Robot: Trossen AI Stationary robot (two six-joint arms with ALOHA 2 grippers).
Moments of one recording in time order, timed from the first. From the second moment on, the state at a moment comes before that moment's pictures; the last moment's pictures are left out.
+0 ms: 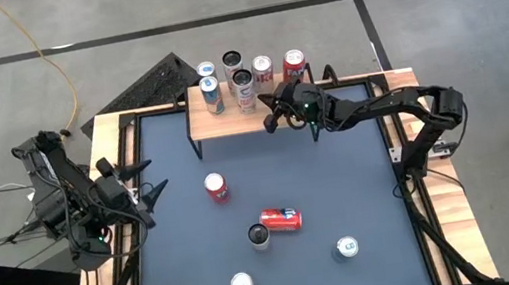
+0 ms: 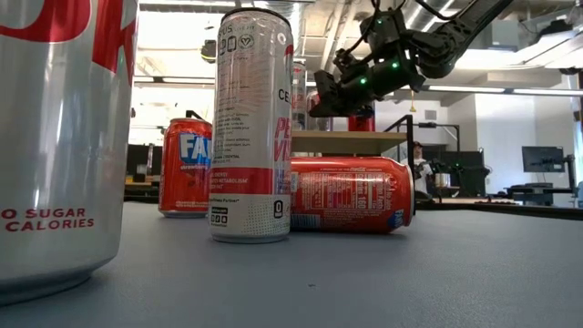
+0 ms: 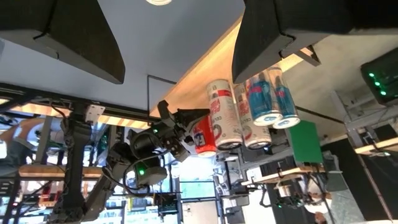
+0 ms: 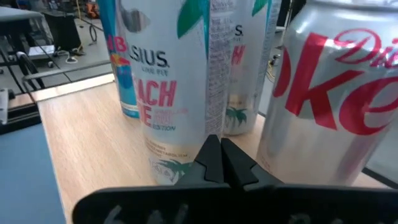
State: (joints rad) left arm -0.96 0.94 1.13 -1.13 -1.48 -0.90; right arm -0.40 1.63 0.91 0.53 0.26 0.05
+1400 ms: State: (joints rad) left arm -0.96 0.94 1.13 -1.13 -1.47 -0.90; right arm -0.42 1.66 0.91 0.64 0.18 0.08
